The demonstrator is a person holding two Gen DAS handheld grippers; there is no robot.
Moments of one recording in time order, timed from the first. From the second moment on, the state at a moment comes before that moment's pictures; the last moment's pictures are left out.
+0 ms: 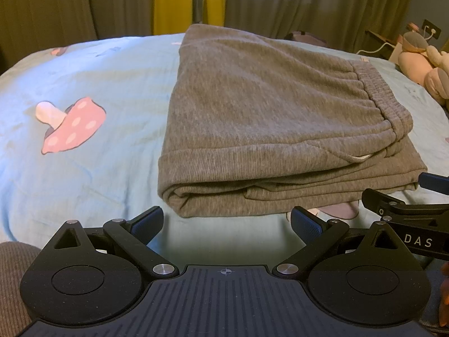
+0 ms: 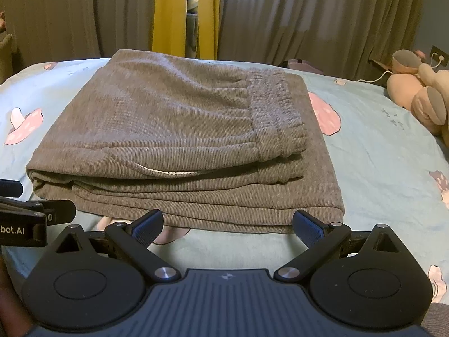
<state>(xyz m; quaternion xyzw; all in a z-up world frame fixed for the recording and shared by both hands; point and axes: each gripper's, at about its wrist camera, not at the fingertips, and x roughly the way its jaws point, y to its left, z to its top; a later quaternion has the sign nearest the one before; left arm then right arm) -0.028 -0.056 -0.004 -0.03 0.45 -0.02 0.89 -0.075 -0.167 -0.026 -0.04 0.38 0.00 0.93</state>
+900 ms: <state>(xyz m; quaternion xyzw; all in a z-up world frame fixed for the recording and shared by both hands) -0.028 -0.057 -0.007 -0.03 0.46 -0.02 0.89 -0.075 -0.165 -0.029 -0.04 0.38 0.00 0.92</state>
